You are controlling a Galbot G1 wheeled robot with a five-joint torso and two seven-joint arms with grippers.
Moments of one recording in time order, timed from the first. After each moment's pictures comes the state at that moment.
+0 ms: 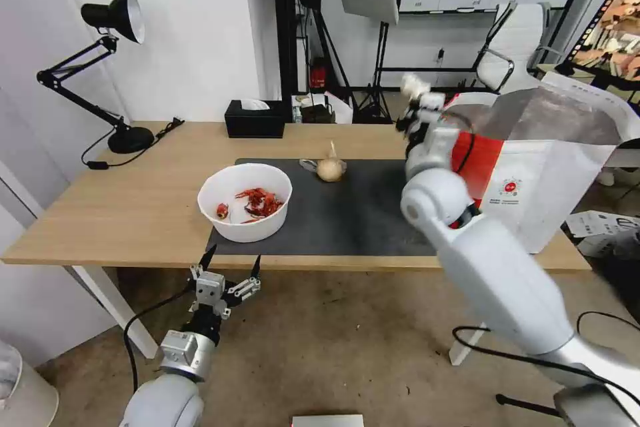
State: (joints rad) left arm 1.55 -1.17 -0.41 -2.05 -0.16 -0.09 -0.10; right arm -0.43 1.08 0.00 1.78 0.63 -0.32 0.71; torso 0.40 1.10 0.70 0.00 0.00
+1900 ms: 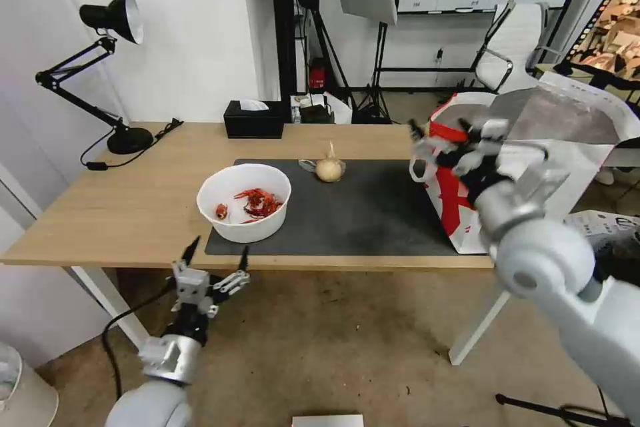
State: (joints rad) left arm 1.64 -1.23 -0.50 -2.17 -0.13 -0.12 -0.09; right arm -1.09 0.73 0.29 2.25 0.84 -0.10 0.28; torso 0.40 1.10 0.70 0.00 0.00
